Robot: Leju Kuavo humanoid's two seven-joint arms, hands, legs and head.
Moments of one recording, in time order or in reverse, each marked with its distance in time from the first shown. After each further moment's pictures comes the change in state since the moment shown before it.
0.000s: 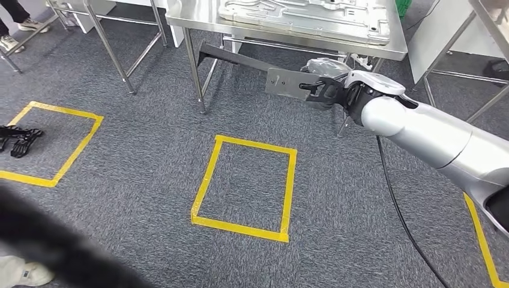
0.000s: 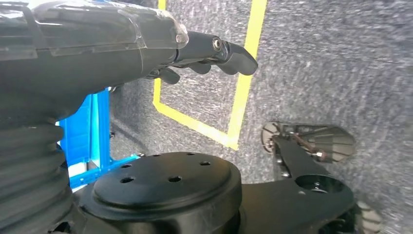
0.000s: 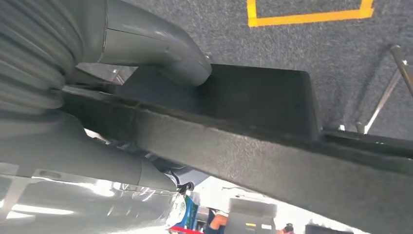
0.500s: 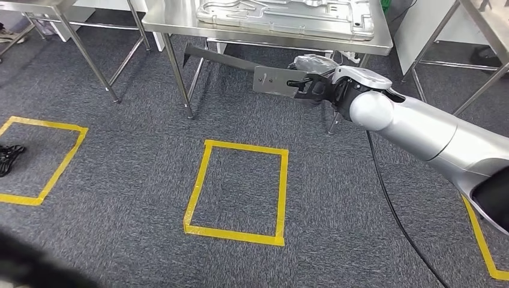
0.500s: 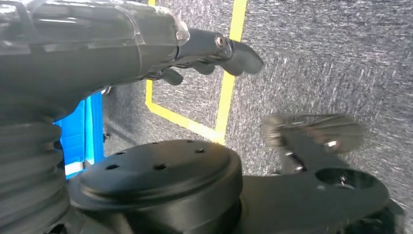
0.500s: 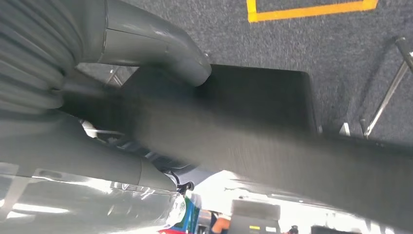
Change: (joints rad) left arm -0.003 0.002 0.000 0.000 0.003 -0.001 -0.003; right arm -0.005 0.014 -0.006 -0.006 0.000 0.011 0.000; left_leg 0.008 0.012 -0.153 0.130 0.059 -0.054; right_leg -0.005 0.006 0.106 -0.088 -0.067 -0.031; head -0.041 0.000
